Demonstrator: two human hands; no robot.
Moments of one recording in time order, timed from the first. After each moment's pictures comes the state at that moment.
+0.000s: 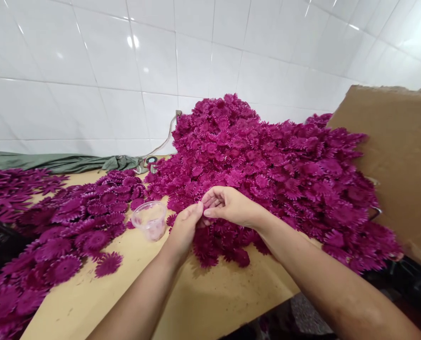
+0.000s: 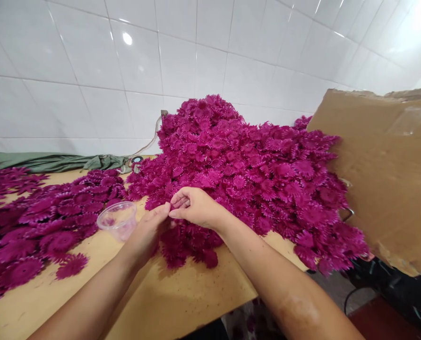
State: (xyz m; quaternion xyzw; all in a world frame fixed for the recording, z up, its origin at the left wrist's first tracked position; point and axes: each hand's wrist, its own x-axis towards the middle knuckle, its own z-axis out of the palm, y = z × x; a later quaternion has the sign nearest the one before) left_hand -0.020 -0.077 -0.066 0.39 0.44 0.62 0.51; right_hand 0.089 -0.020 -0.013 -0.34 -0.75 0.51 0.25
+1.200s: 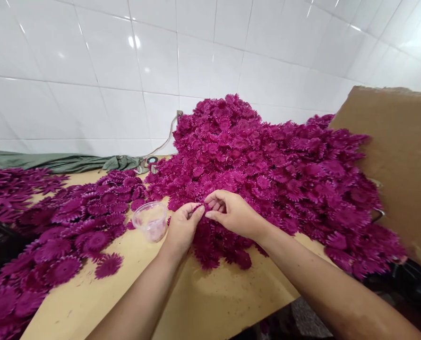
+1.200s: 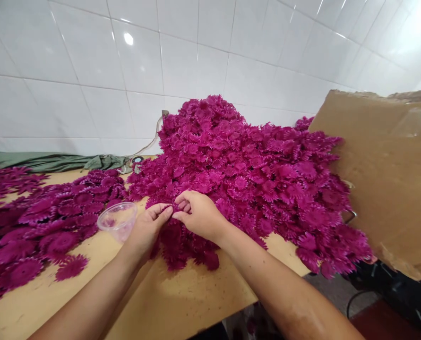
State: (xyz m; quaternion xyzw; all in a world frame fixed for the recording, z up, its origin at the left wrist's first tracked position) left_hand -0.026 -0.071 -0.069 0.38 0.47 0.67 0.44; right_hand 0.094 -0.023 -0.031 -0.33 -0.83 0.33 0.29
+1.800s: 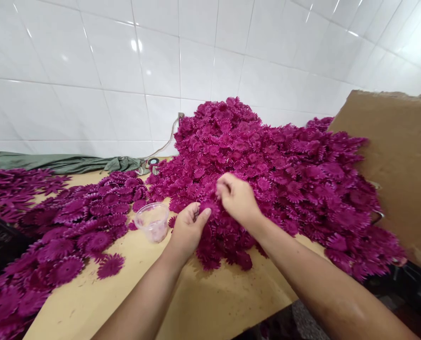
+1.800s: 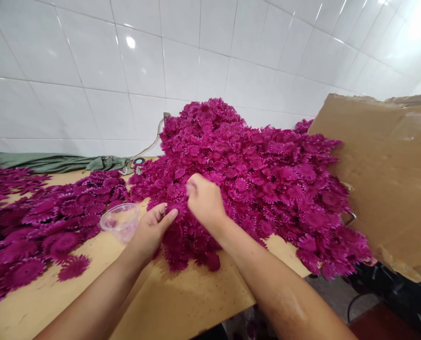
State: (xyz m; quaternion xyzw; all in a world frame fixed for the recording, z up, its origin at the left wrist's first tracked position) left_hand -0.020 -0.077 -0.066 0.42 0.46 0.65 0.45; right_hand 0.093 0.003 -0.017 -0.41 -0.80 0.17 0.41
